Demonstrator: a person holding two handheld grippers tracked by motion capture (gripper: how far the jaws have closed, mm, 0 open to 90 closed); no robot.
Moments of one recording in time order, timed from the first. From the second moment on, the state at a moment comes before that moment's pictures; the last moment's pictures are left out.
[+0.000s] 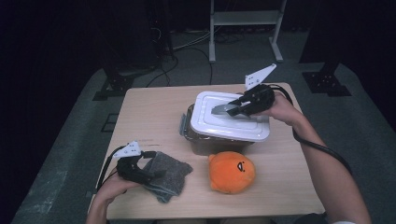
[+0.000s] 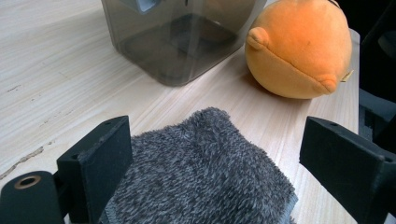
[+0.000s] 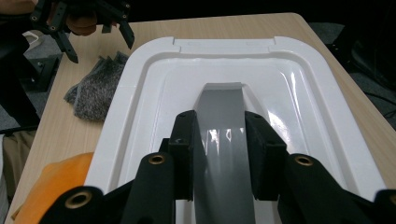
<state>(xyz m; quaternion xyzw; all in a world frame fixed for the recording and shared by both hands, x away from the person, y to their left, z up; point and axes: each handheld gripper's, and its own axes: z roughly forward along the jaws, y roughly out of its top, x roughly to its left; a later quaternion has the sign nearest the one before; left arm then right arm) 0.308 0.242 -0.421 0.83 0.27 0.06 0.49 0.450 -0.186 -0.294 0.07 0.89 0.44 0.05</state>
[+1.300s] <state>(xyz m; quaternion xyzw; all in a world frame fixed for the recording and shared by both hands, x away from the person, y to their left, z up) 0.307 0.240 -0.423 0.83 0.28 0.07 0.48 0.367 -0.329 -0.293 0.18 0.87 0.44 0.10</state>
